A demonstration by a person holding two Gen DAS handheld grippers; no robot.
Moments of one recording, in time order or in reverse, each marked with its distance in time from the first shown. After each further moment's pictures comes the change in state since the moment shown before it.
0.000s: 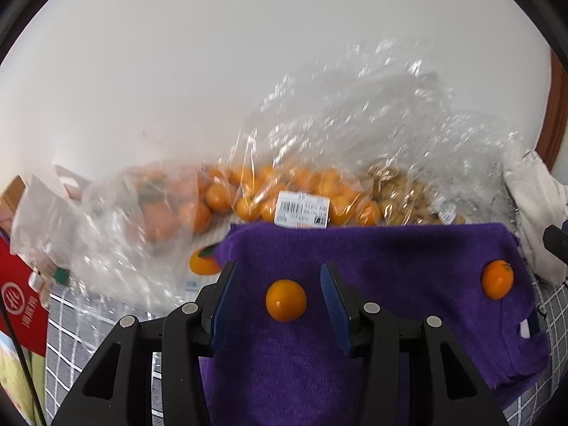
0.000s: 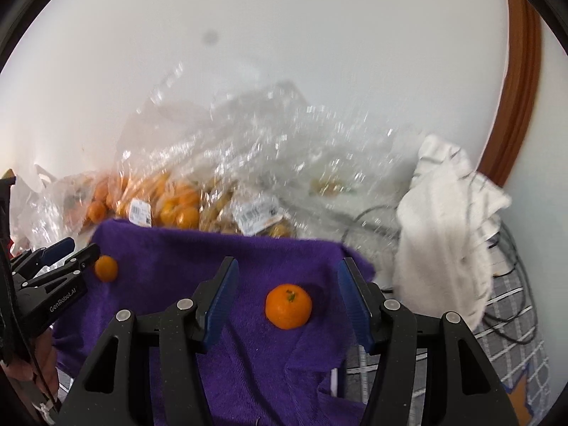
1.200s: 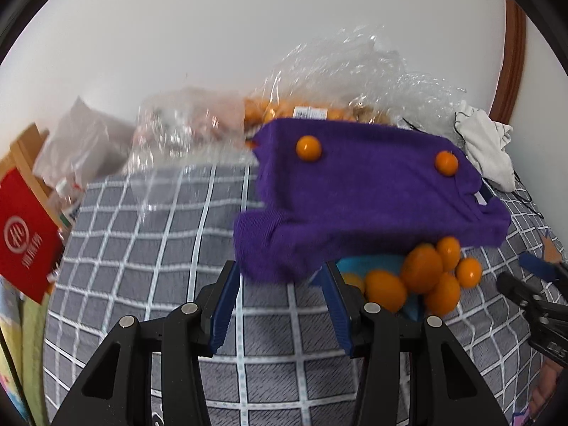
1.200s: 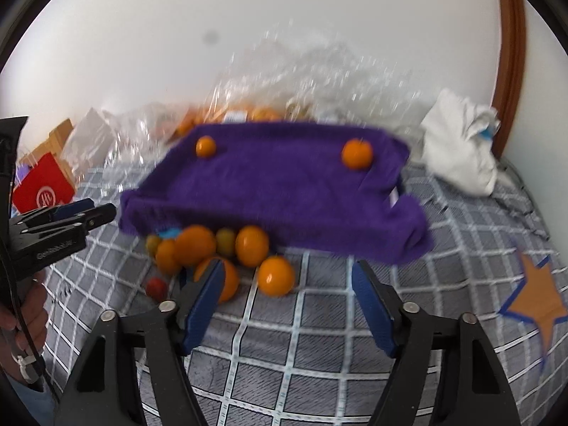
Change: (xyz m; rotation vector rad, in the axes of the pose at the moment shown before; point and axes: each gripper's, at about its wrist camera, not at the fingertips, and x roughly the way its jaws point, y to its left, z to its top) left arm -0.106 0.065 -0.145 -0.021 0.060 -0.120; right arm -0.085 0.049 -0.165 -0.076 0.088 0.146
